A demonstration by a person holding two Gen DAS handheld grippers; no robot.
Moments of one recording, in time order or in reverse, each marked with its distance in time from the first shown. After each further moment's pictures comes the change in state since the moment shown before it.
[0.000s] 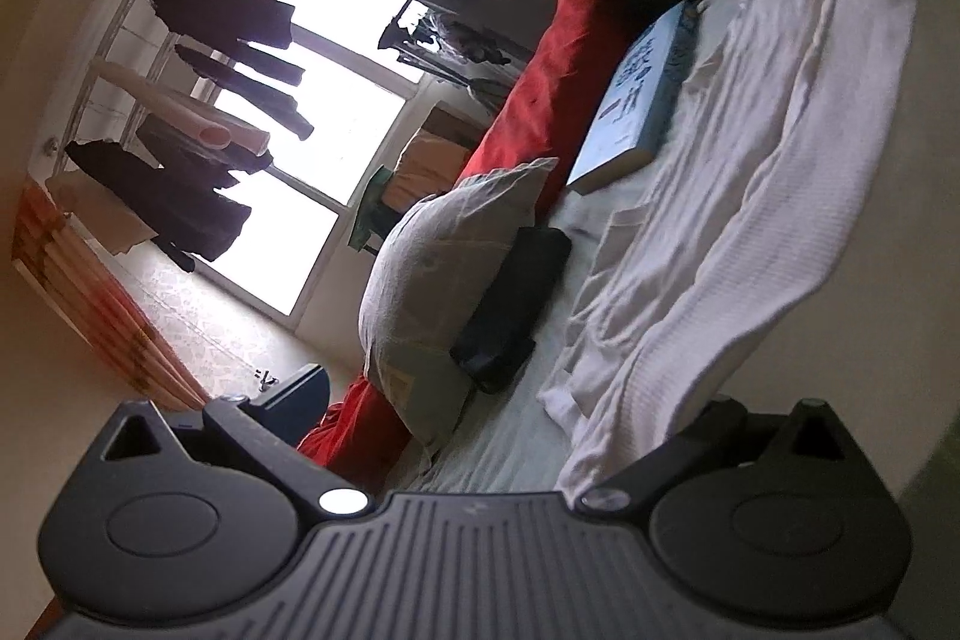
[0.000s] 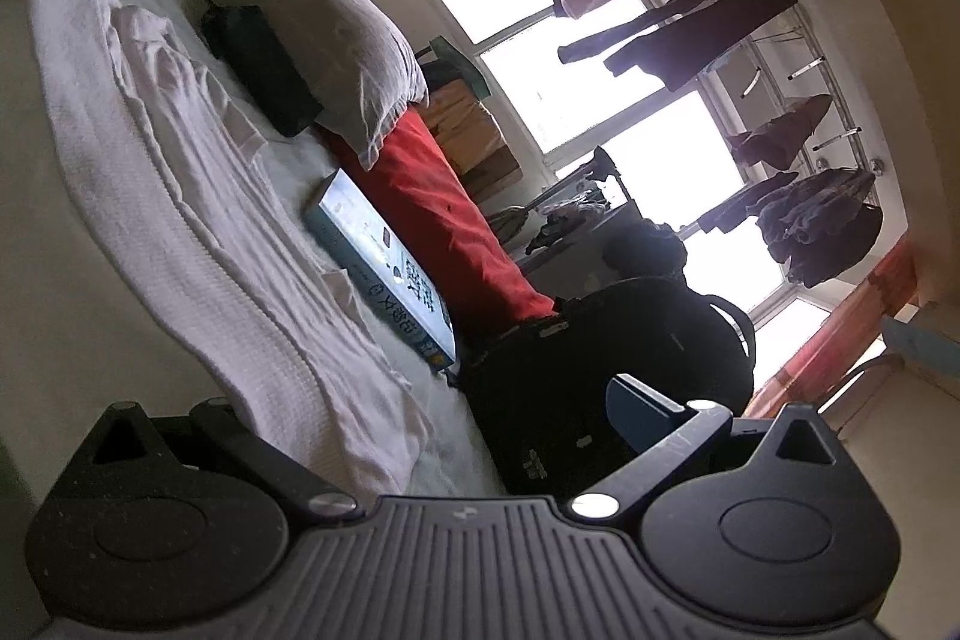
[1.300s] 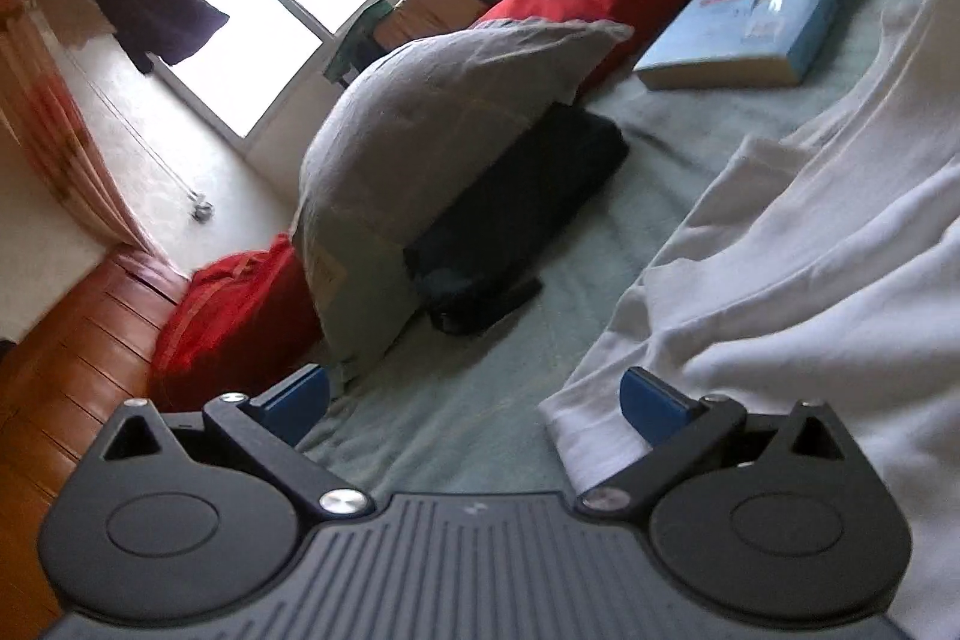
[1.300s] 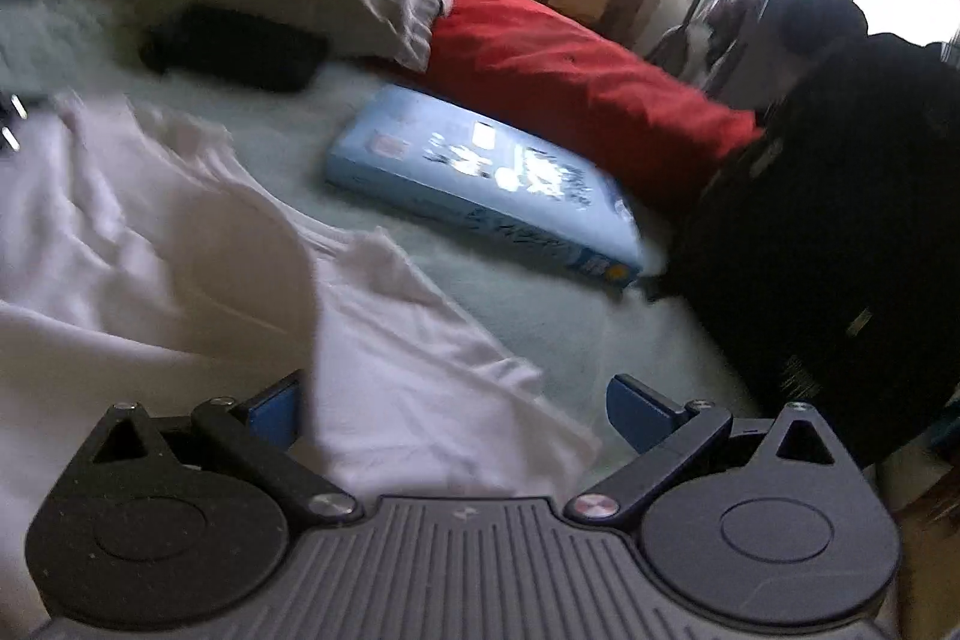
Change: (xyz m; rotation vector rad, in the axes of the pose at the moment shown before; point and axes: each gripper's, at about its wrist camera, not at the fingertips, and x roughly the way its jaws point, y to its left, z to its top) left arm 0.164 0.033 -0.006 -0.296 0.291 -0.140; right arm 0.185 -0.071 -0.024 0.488 0.230 0.577
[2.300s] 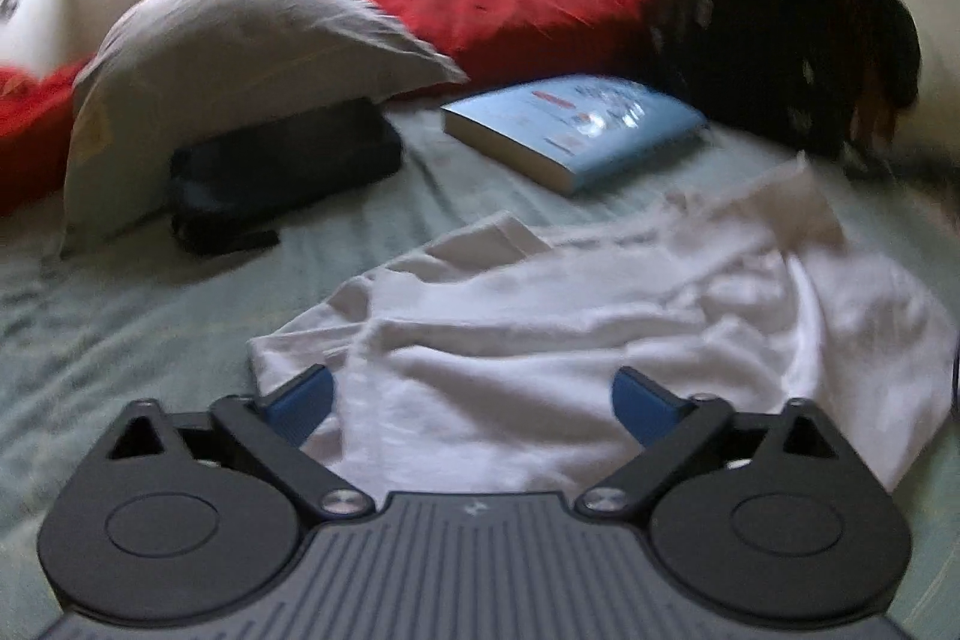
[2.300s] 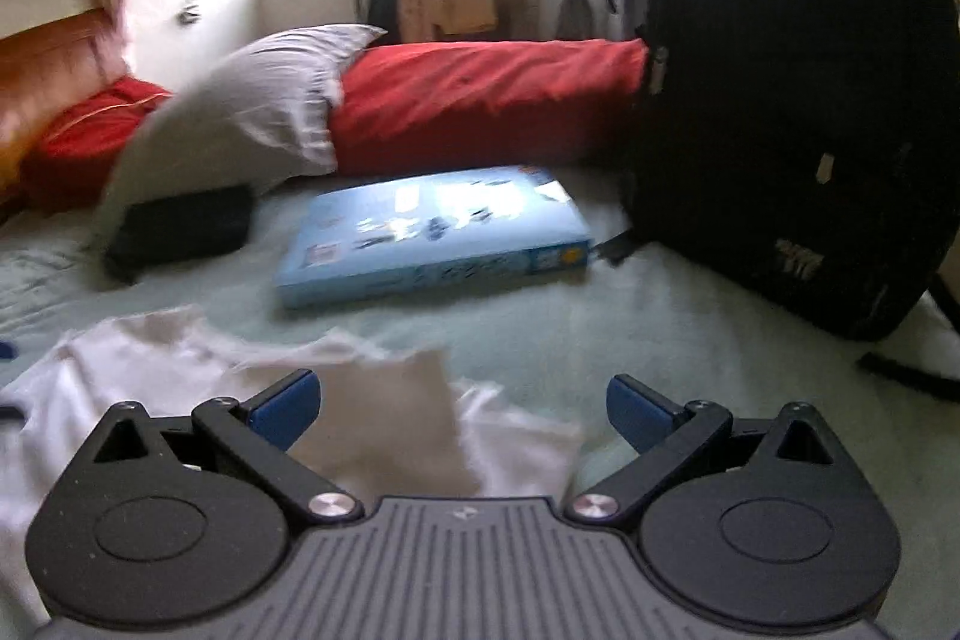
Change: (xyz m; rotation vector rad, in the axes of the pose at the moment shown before) left arm -0.009 0.039 -0.013 -0.475 0.022 -0.659; right arm -0.012 -0.062 -0.016 0.421 -0.099 0.070
